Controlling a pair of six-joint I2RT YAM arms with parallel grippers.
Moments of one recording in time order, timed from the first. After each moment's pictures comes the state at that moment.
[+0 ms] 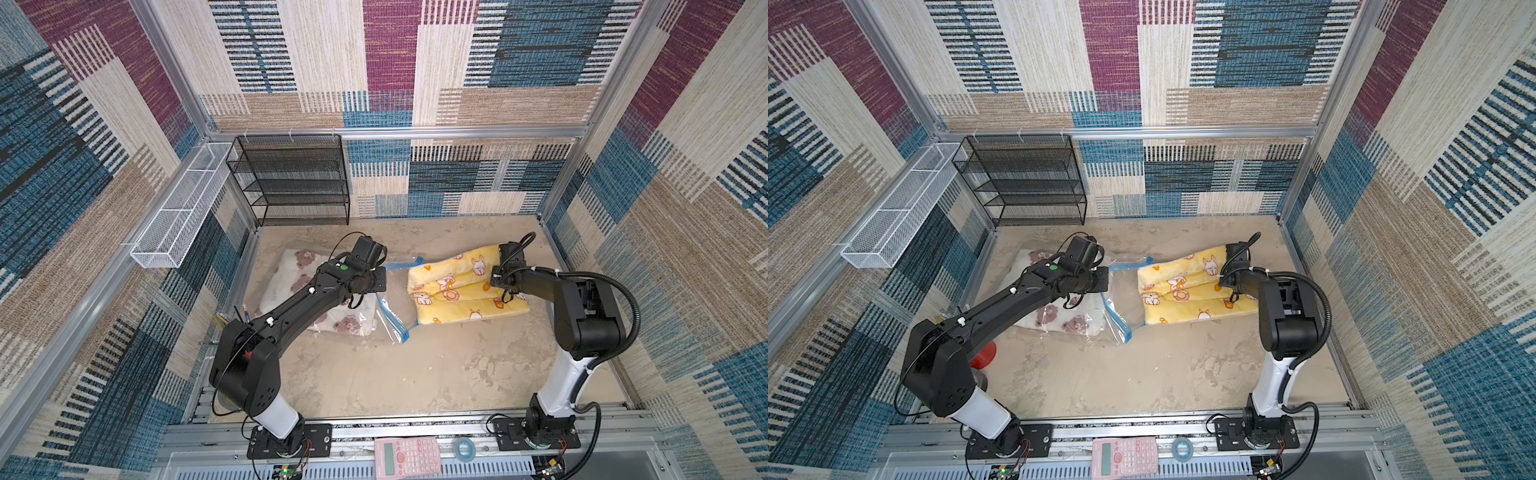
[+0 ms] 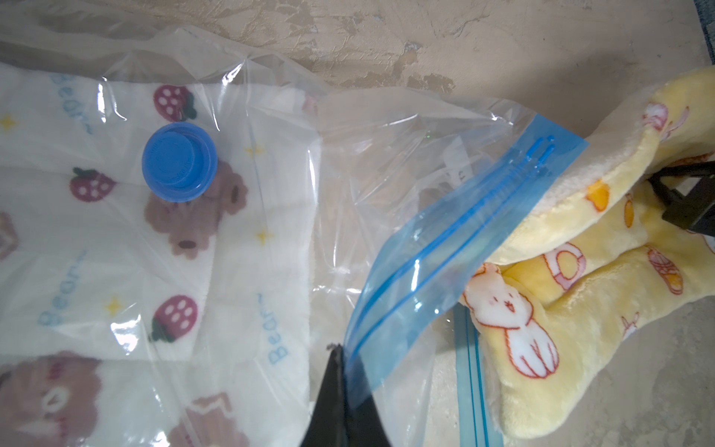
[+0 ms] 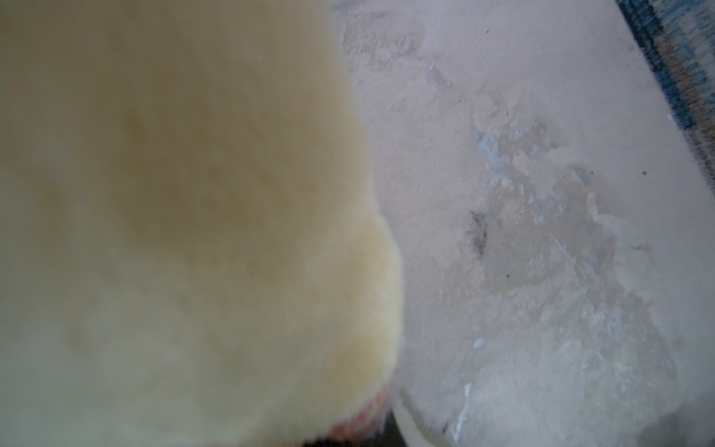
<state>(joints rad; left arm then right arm) -0.56 1.61 1.31 -0.63 -0.10 -0.48 0.02 1.87 1.07 -0.15 0.29 0.22</state>
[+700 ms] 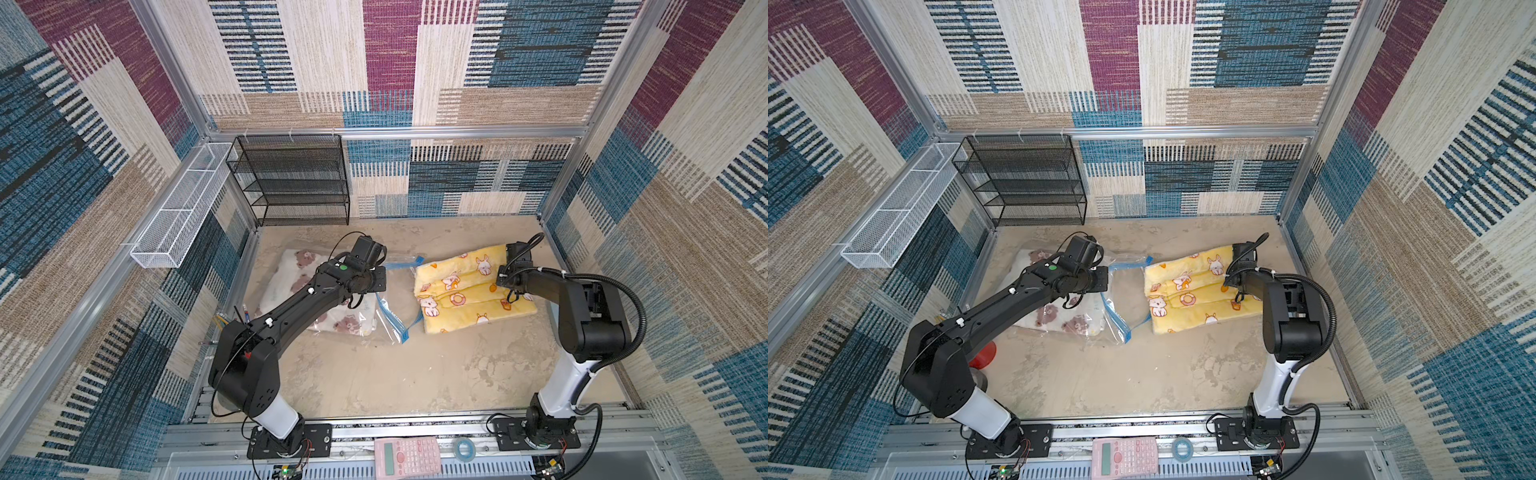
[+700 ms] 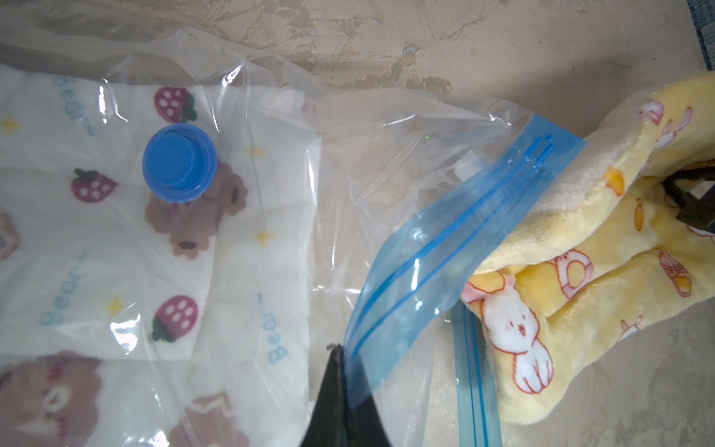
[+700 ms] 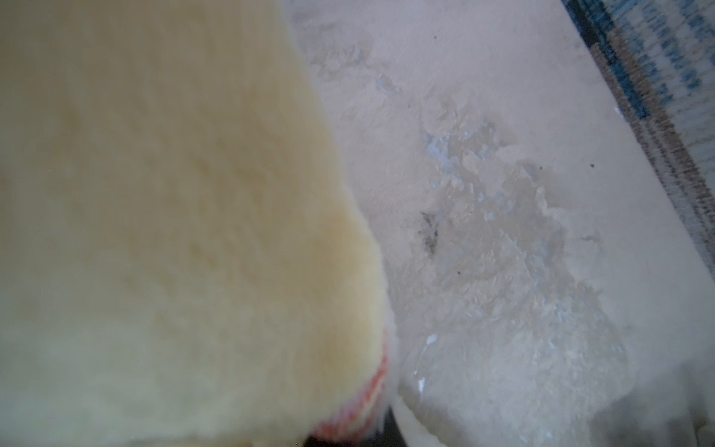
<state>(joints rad) -0.56 1.61 1.31 -0.63 -0.10 -0.48 -0.03 1.84 1.05 -0.15 0.30 0.23</state>
